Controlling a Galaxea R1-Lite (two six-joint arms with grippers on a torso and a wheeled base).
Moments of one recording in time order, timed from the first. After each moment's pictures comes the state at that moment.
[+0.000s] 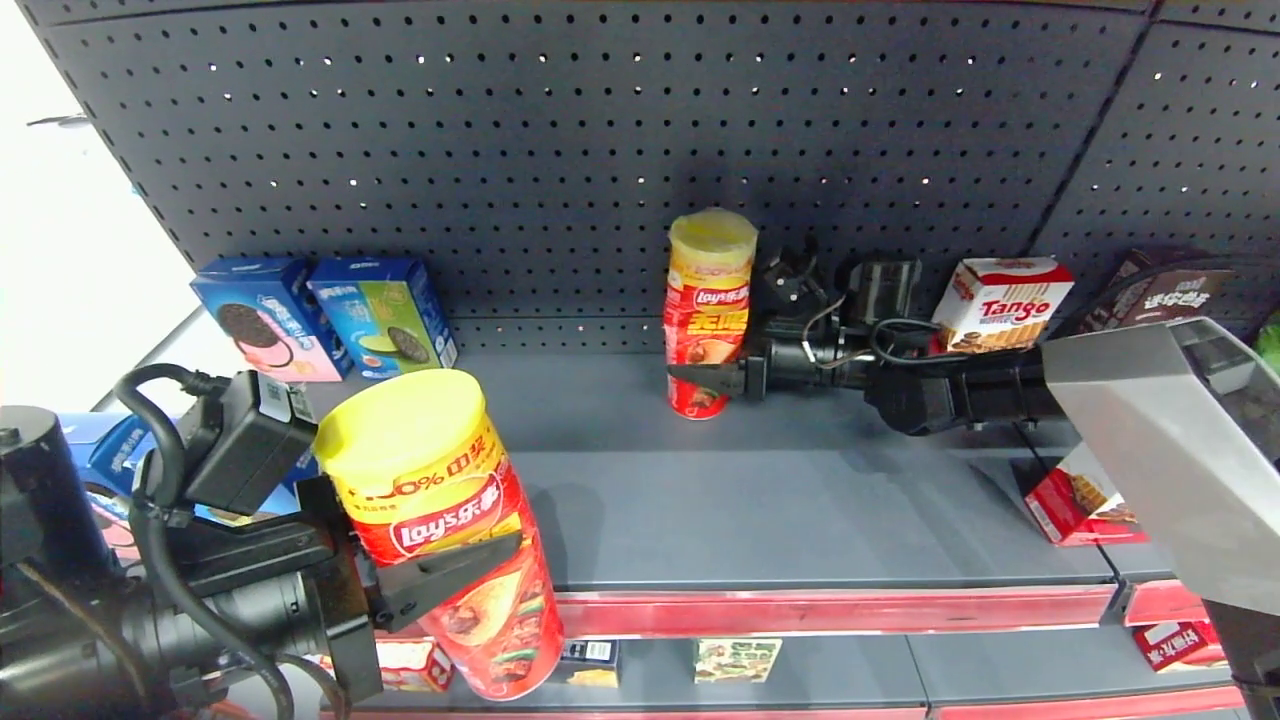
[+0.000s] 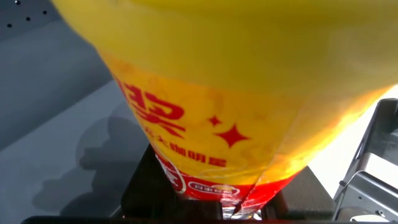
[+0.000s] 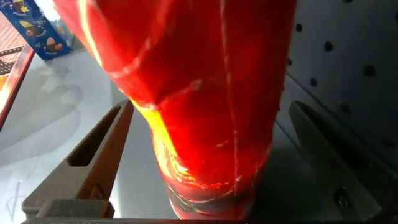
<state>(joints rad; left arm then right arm) -0.43 1.31 -0.41 -0.71 -0.46 0.04 0.39 2.35 -1.80 -0.50 0.86 -0.17</state>
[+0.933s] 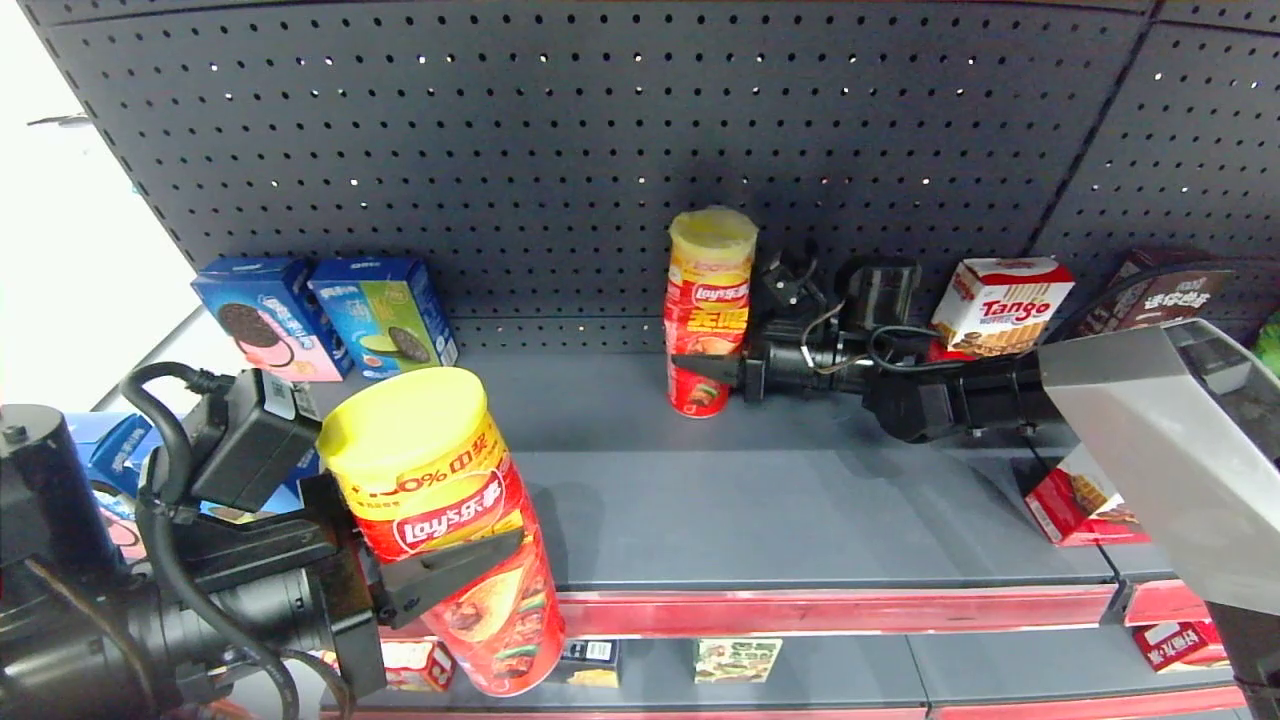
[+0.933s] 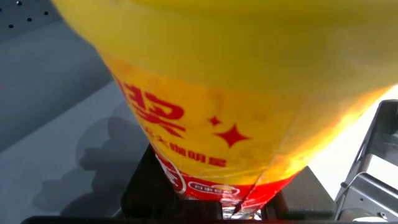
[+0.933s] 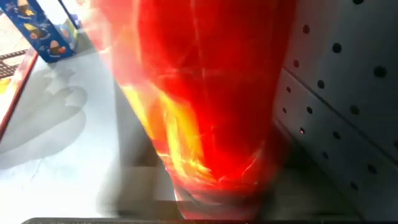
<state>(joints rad) -0.43 1.32 -0.41 -0.72 -0.46 0.04 0.40 2.34 -1.76 -0.56 0.86 -0.16</state>
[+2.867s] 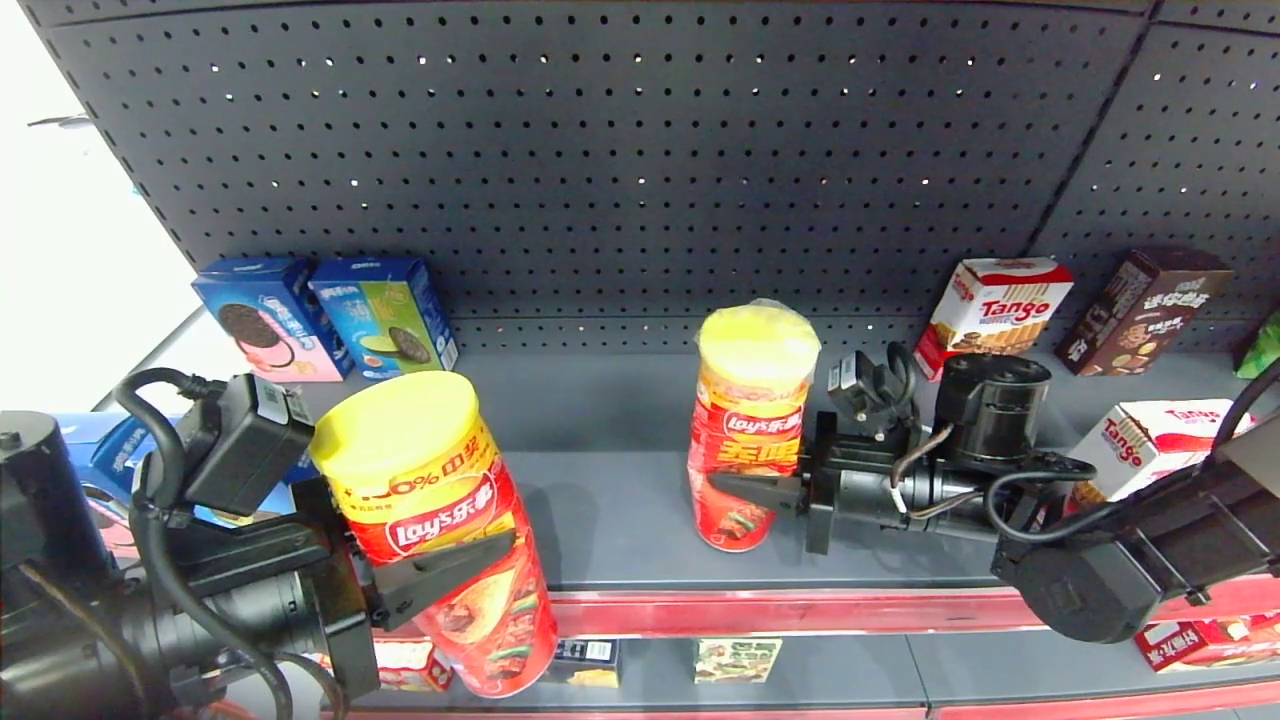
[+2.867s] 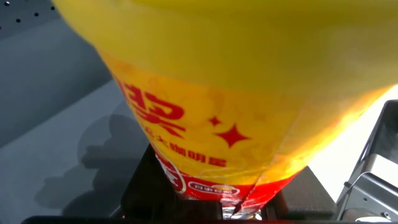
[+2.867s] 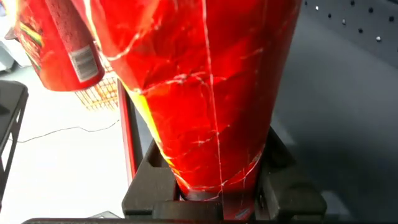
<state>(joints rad) -0.41 1.31 -0.40 -0.72 -0.46 0.04 0.50 1.94 -0.81 -1.05 0.76 -0.20</state>
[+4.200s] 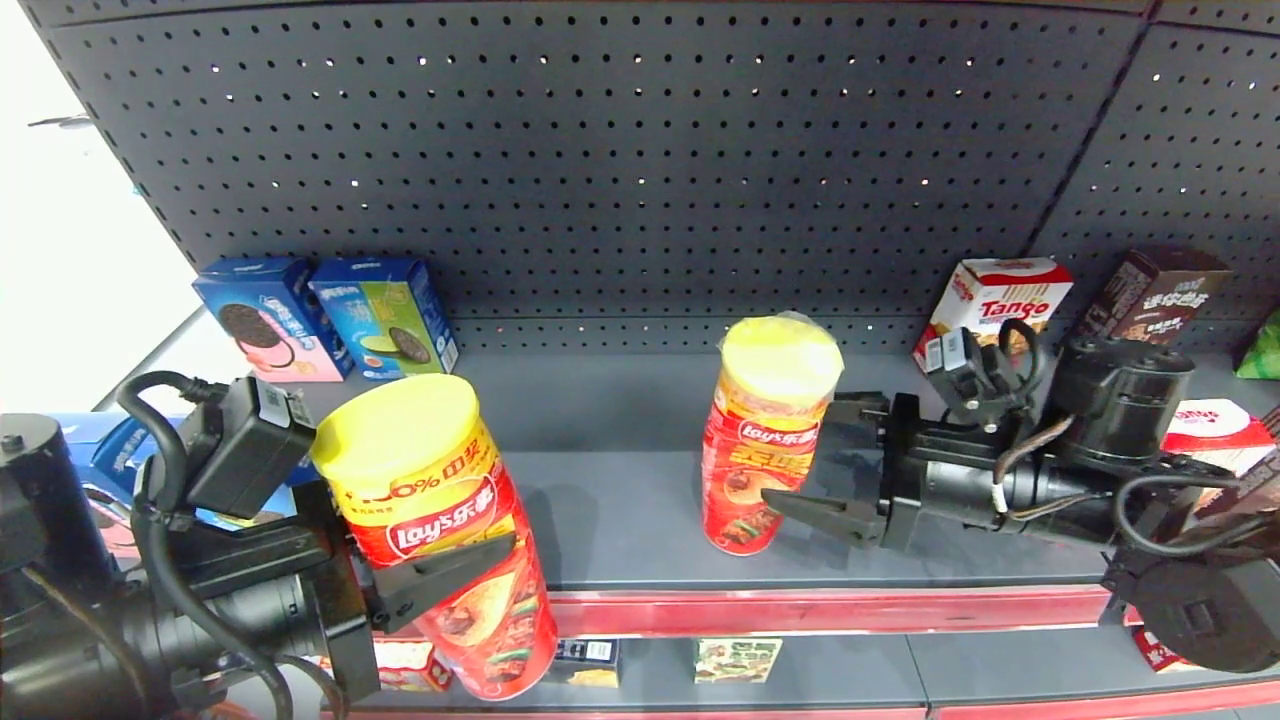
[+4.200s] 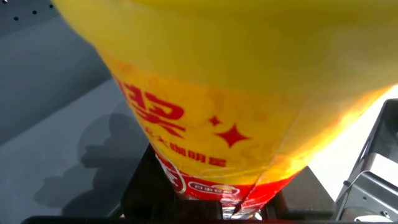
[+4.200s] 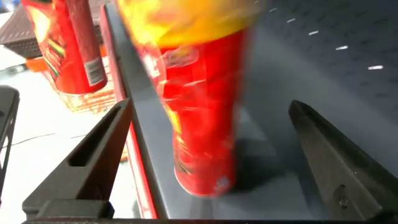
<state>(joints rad) -0.41 1.31 -0.39 -0.72 -0.46 0.04 0.42 1.75 -0.67 -1.05 0.76 -0.22</state>
